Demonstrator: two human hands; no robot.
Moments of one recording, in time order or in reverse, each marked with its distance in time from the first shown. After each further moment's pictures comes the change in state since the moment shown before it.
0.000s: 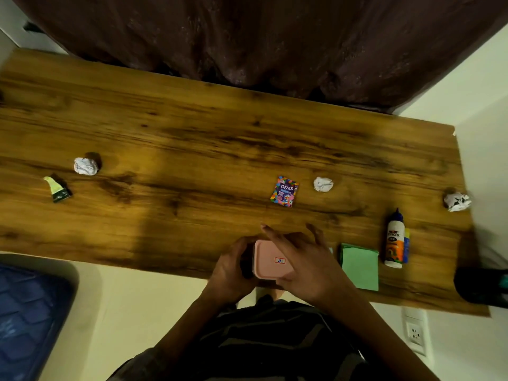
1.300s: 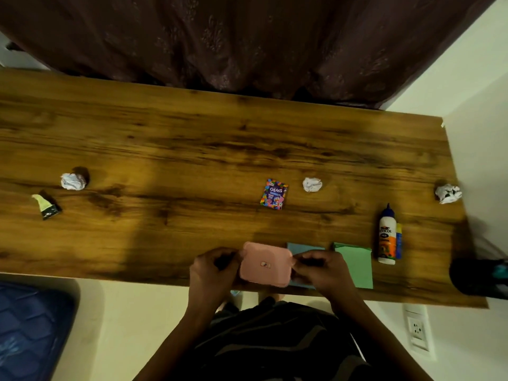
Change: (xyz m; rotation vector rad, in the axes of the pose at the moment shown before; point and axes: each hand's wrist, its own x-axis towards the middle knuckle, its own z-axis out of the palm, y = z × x) left_hand -0.004 0.041 -0.016 0.039 0.272 -0.413; right_hand -0.026 0.031 0.028 1.221 0.172 0.832
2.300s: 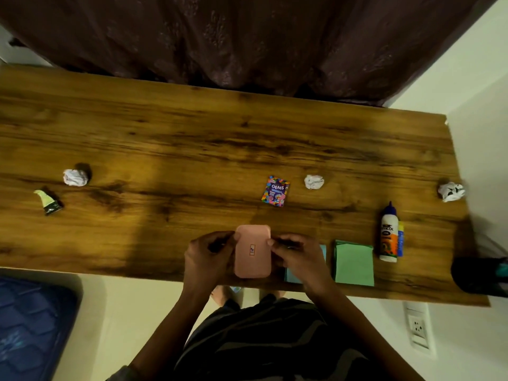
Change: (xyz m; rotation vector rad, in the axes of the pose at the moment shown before) left_hand 0.018 0.011 -0.012 -0.032 0.001 0.065; right_hand 0.016 -0.018 0.045 0.102 -0.010 -0.013
